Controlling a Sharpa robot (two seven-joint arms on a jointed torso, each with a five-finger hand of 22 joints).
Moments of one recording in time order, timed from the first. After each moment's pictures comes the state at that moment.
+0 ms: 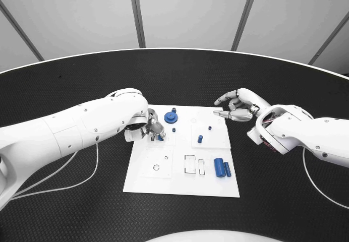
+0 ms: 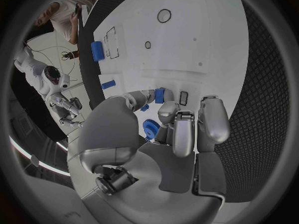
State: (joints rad) left arm 1.37 -0.38 -0.17 1.09 -0.88 0.32 -0.69; left_hand 1.11 -0.18 0.81 0.12 0.26 0.78 0.08 0.86 0.73 1.23 0.00 1.34 0.94 1.47 -0.06 1.56 1.31 0.08 1.43 0.04 1.32 1.24; right arm 1.30 -1.02 -0.16 1.61 -0.95 -0.54 0.03; right_hand 1.29 -0.15 0.33 0.14 0.27 0.80 0.17 0.25 0.30 1.42 0.08 1.38 1.31 1.47 0.01 1.49 1.31 0.02 1.46 0.11 1.47 1.31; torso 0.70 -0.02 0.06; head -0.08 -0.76
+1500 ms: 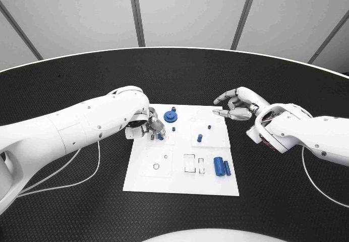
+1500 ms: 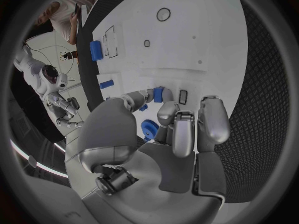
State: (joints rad) left arm 1.37 -0.35 -0.17 1.04 -0.87 0.35 -0.70; left_hand 1.04 -0.16 0.81 0.07 0.22 0.80 0.07 0.85 0.73 1.25 -0.01 1.36 0.96 1.46 -0.07 1.56 1.31 0.08 1.43 0.04 1.32 1.24; right arm 1.30 -1.02 -0.16 1.61 -0.95 -0.54 0.03; right_hand 1.29 -0.15 0.34 0.15 0.27 0.80 0.17 0.25 0.30 1.42 0.08 1.38 1.31 1.47 0.01 1.48 1.31 0.02 1.46 0.11 1.47 1.31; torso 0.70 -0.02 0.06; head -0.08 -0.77
